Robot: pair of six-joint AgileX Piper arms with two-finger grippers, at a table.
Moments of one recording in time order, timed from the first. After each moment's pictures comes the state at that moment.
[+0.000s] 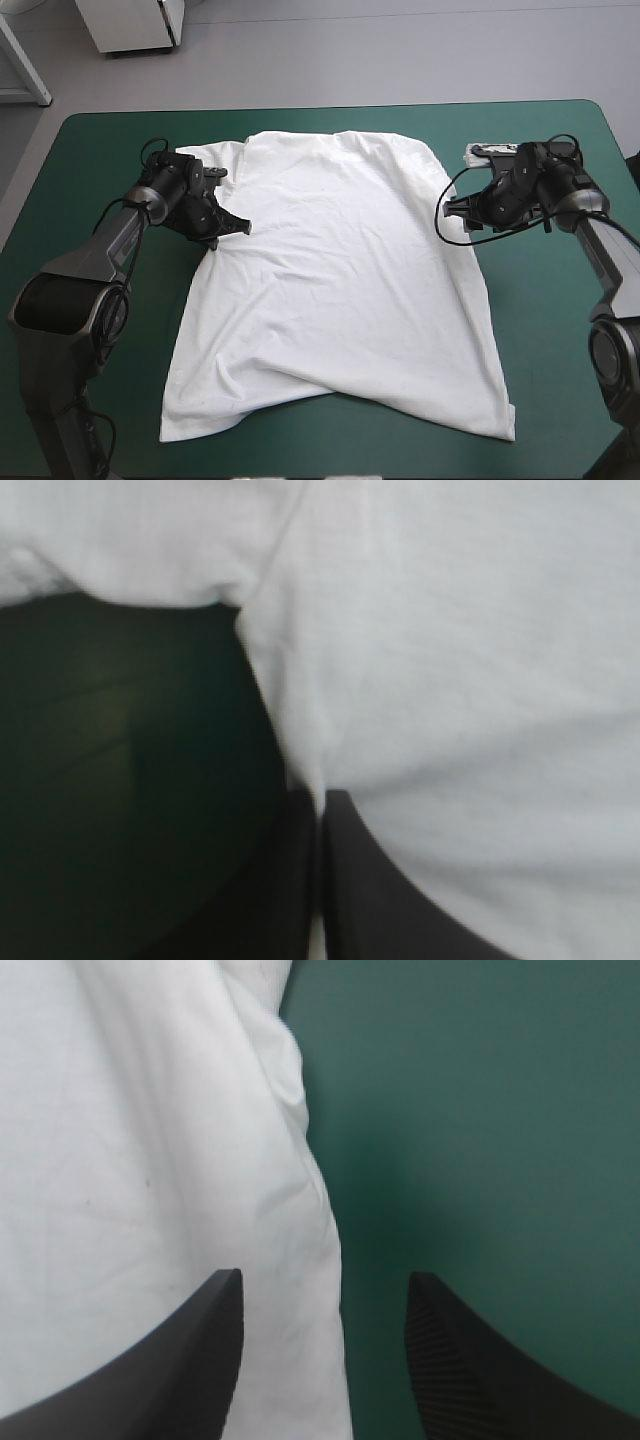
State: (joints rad) left arm -0.19 2.01 -1.61 0.02 1.07 -0.06; right arm 0.10 1.77 -1.49 0.09 0.98 -0.01
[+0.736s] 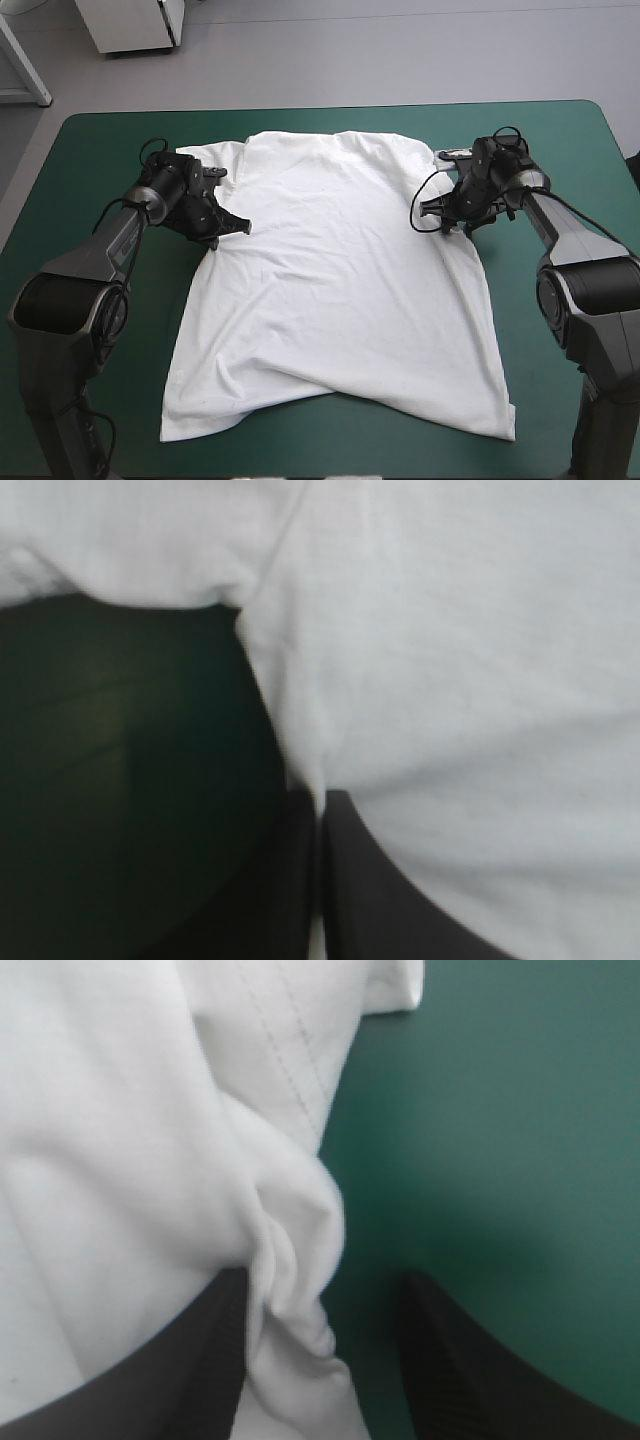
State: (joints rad) left arm -0.18 2.01 -1.61 0.00 1.06 -0.05; right arm 0.15 2.08 -1.73 0.05 1.05 0.00
